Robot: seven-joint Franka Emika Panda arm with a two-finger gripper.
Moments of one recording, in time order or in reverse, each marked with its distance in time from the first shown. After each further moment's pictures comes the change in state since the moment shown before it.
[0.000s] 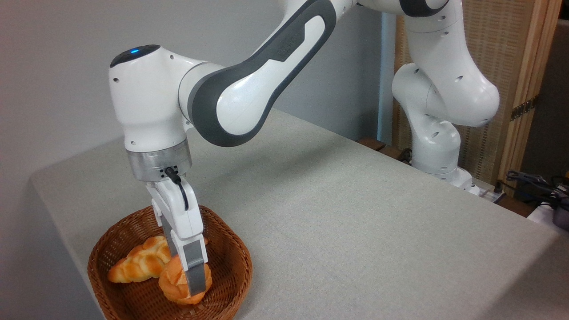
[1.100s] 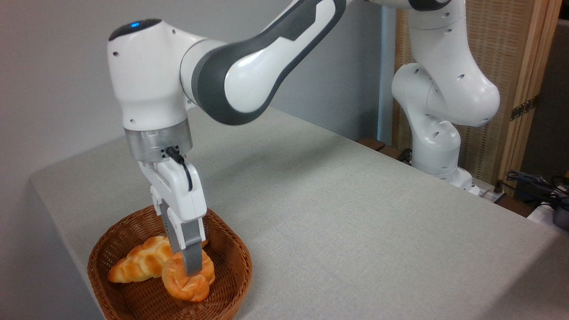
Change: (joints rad) arm 0.020 -0.050 0.000 0.035 -0.044 -0.073 0.001
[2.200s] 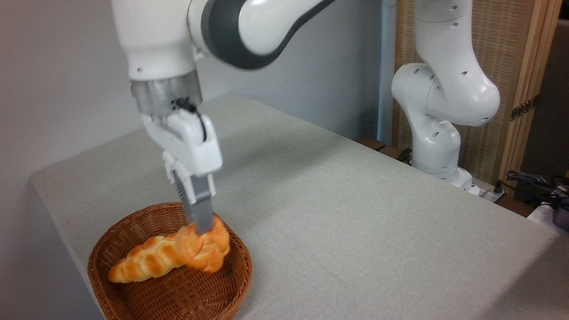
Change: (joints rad) arm 0.008 -0.125 0.009 0.018 -0.001 -0.182 0.000
